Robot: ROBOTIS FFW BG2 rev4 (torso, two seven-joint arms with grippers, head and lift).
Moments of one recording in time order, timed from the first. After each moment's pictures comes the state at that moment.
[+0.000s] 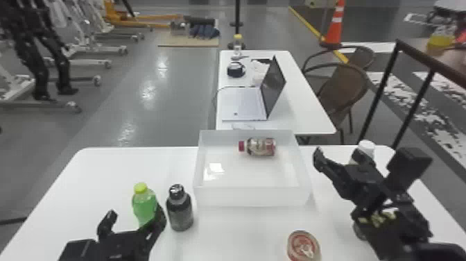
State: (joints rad) left arm 0.25 0.00 -0.02 -1.54 0.22 -0.42 -0.01; right arm 0.03 -0.17 0.05 -1.73 -0.38 0.08 0.13
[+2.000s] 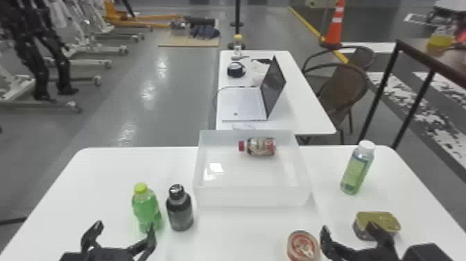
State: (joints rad) left arm 0.37 0.00 0.08 -1.68 -0.02 -0.30 -0.06; right arm 0.42 -0.13 0.02 -1.85 -0.18 -0.08 0.14
